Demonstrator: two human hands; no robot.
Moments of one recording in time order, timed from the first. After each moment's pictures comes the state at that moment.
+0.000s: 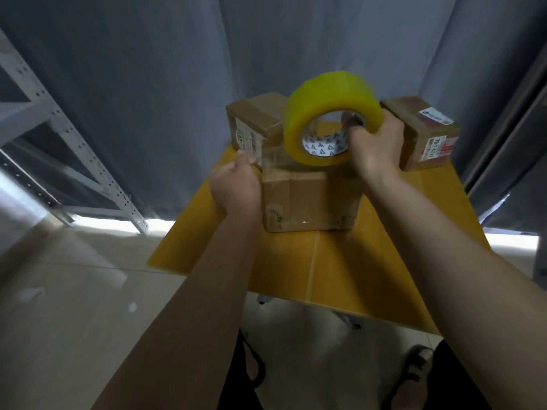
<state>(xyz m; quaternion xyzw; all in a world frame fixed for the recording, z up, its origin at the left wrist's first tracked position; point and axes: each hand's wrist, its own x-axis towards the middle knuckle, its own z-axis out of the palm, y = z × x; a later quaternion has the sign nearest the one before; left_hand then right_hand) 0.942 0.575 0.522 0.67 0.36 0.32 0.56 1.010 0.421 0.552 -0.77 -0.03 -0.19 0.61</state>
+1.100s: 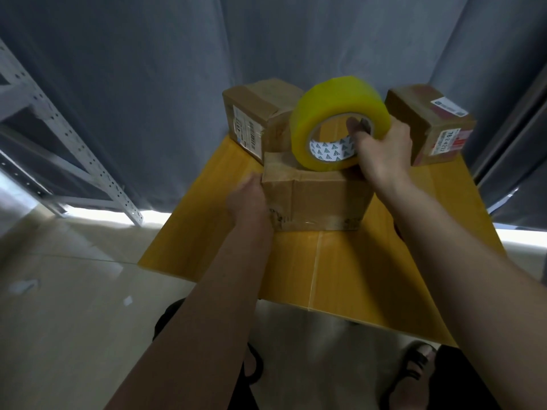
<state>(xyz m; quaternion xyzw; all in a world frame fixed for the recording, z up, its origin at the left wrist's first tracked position) 0.966 0.581 0.465 0.58 0.42 0.17 0.68 1.031 0.415 0.524 -0.82 -0.06 -0.16 0.55</state>
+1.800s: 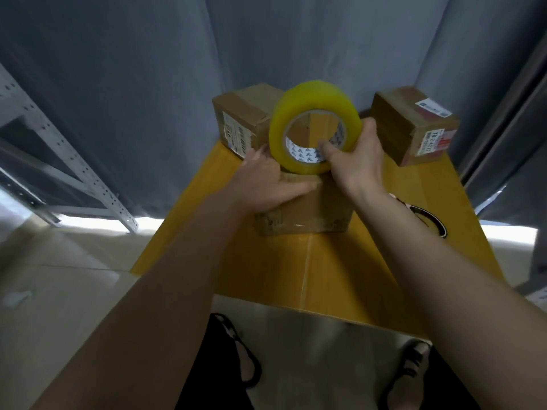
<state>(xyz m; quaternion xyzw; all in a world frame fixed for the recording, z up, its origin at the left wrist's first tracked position) 0.974 0.585 0.516 0.97 -0.08 0.07 0.22 1.018 0.425 0.519 -0.82 -0.05 -0.16 0.55</state>
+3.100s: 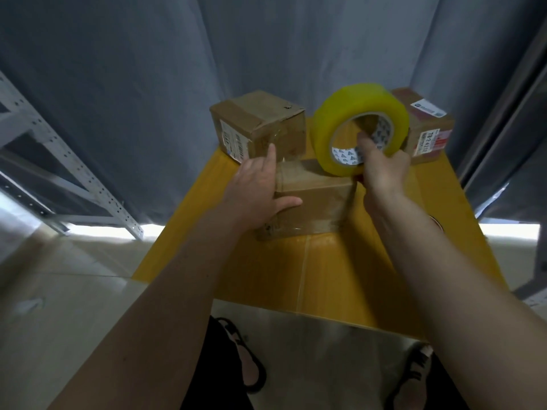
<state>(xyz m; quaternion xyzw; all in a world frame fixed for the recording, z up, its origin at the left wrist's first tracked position) 0.963 0.577 0.510 1.00 -0.01 0.06 0.07 1.028 0.397 0.512 -0.62 0.10 -0.12 0.77</state>
